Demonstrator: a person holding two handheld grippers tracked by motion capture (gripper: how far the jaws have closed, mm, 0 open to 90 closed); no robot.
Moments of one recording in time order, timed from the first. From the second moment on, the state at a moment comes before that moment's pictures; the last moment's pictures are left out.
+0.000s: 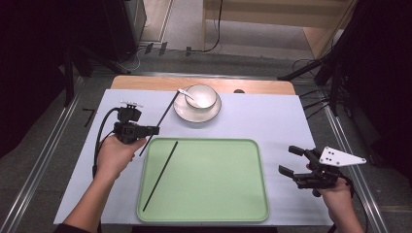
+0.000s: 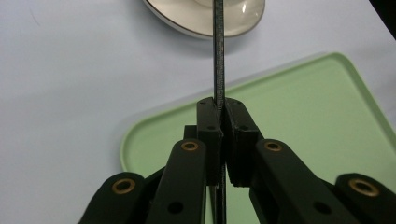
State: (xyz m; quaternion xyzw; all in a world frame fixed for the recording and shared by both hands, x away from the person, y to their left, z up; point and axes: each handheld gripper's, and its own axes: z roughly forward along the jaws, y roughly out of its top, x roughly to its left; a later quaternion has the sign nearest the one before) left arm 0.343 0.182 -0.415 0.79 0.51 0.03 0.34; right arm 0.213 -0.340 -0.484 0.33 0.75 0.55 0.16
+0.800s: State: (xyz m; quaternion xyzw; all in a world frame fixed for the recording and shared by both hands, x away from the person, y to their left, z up) left arm 0.273 0.173 -0.456 0.80 0.50 0.00 0.34; right arm 0.216 -0.337 -0.483 0.33 0.75 0.56 0.16
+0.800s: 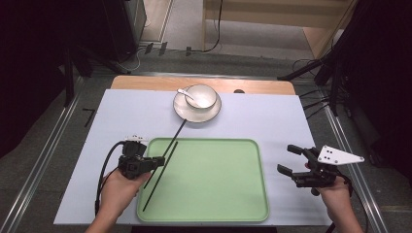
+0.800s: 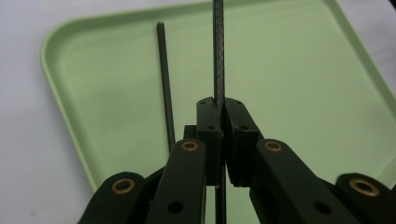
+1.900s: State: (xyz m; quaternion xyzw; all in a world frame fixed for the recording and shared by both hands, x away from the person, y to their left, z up) left arm 0.246 0.172 -0.502 0.79 0.55 -0.02 0.27; right arm 0.215 -0.337 -0.482 0.32 0.75 0.56 0.16
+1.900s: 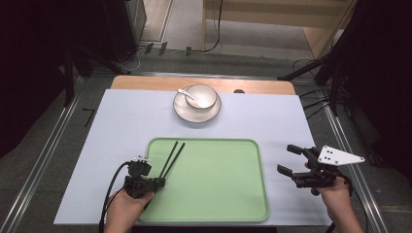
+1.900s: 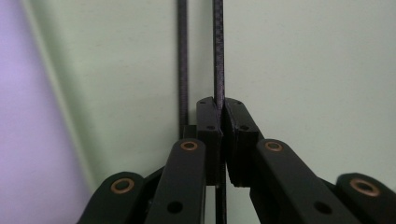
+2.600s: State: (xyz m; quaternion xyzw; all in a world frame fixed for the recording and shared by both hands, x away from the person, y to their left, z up) left arm 0.250 0.183 -0.494 0.79 0.54 -0.03 0.30; right arm 0.217 -0.334 -0.482 0.32 0.75 0.56 0.15
